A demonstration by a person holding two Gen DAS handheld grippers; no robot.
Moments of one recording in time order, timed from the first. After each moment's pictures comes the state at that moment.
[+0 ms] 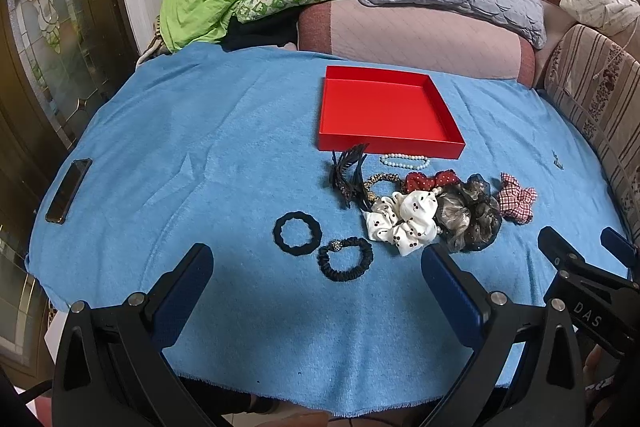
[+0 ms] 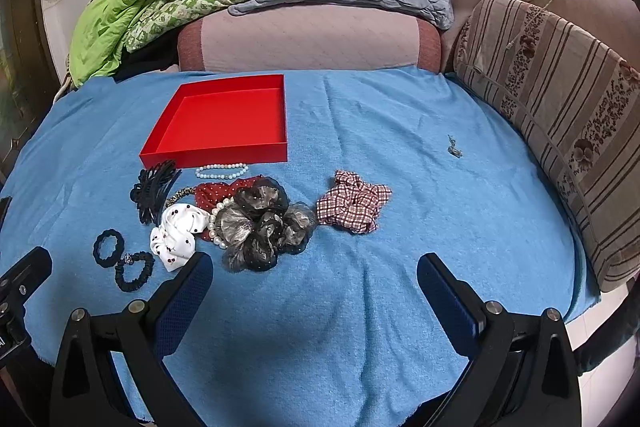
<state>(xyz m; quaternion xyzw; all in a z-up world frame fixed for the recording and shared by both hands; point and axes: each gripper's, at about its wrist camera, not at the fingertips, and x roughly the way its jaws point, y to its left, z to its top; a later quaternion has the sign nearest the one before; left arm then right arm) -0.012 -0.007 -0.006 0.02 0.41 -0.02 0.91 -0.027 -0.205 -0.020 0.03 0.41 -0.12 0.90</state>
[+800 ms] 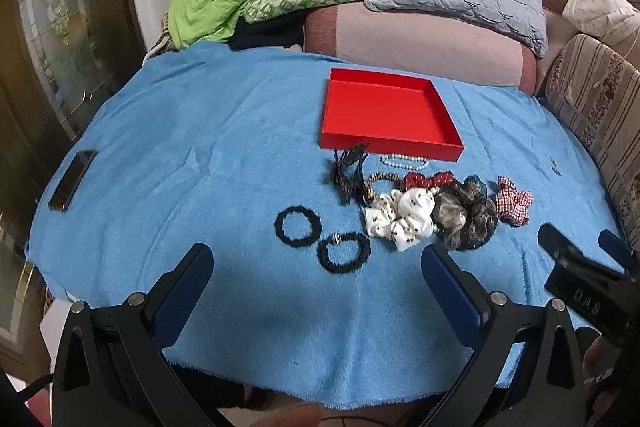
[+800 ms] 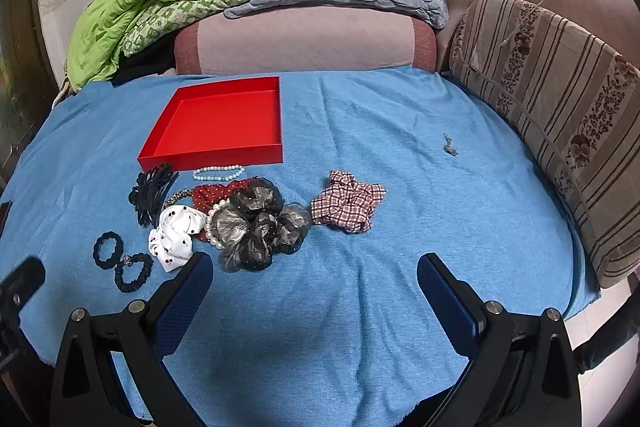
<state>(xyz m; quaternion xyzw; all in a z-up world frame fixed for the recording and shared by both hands) -0.029 -0.004 -0.004 0.01 0.41 0.00 0.91 -0.031 -0.211 -0.016 0.04 0.40 -0.13 0.90</state>
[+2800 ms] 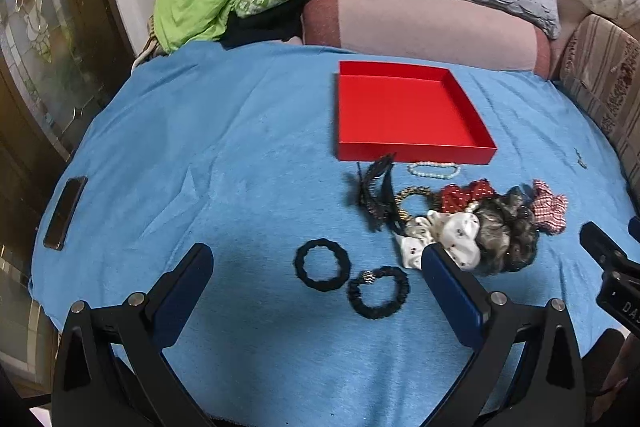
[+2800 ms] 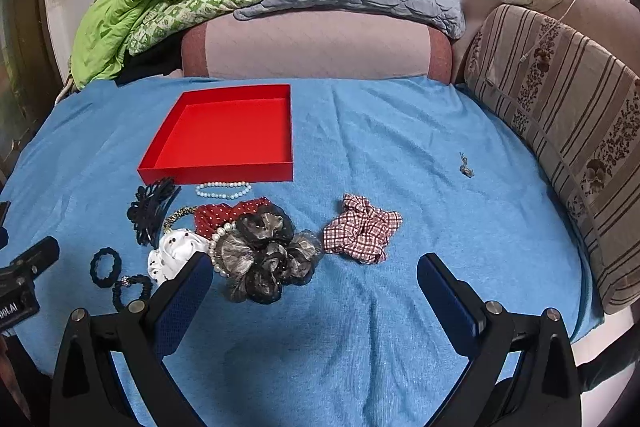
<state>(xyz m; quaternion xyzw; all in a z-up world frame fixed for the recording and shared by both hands) 0.044 0.014 -0.020 0.04 0.43 -0.01 0.90 0.004 -0.209 -0.020 0.03 0.40 -0.11 0.91</state>
